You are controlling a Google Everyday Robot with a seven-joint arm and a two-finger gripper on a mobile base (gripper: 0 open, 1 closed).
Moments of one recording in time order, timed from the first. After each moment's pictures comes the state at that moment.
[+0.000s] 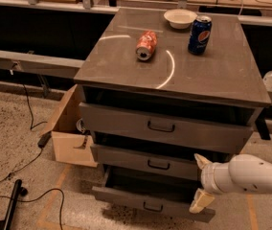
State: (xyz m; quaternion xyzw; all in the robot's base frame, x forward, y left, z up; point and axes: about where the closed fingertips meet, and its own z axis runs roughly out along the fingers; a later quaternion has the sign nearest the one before) arm 0.468 -0.215 0.519 -0.61 0.75 0.03 0.26
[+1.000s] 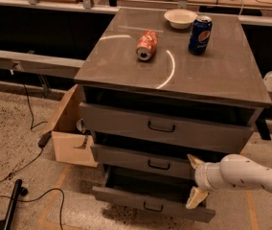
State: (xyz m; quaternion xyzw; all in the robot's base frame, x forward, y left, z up) arm 0.500 -0.211 0.462 -0.64 0.72 0.04 0.27
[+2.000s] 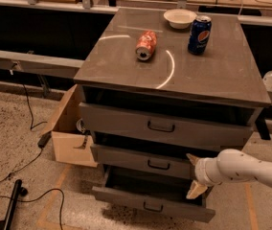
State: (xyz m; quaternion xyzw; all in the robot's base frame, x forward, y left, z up) arm 0.528 -0.224 0.442 -0.66 0.71 0.02 0.25
